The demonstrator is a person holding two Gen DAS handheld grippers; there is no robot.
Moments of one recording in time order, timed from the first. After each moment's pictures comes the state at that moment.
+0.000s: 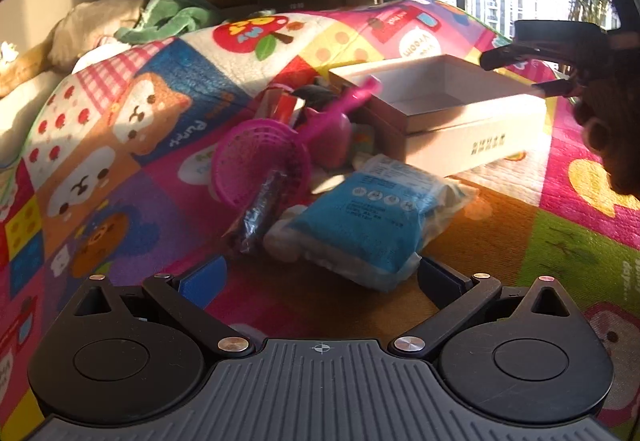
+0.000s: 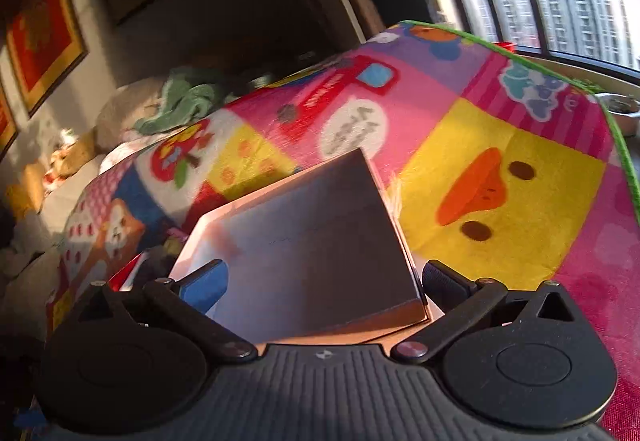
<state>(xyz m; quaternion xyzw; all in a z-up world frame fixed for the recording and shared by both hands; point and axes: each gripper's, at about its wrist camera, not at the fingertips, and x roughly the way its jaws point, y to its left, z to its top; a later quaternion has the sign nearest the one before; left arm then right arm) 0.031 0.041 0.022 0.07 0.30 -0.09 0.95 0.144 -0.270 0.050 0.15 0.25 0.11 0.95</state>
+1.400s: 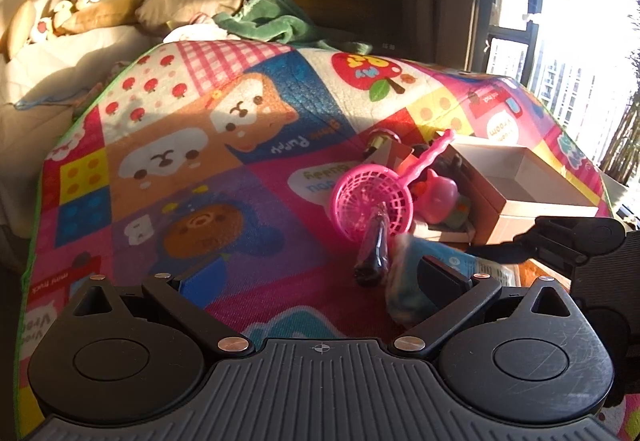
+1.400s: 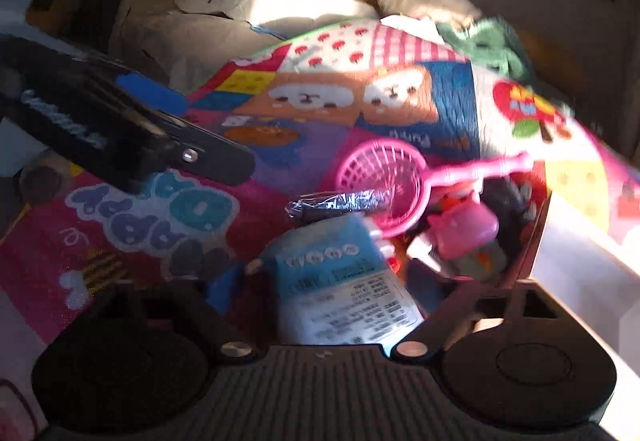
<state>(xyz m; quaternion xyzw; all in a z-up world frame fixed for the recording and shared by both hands) 0.018 0.134 0.054 -0.05 0.27 -0.02 0.96 0.048 -0.039 0.031 -0.22 0.25 0.35 0.88</state>
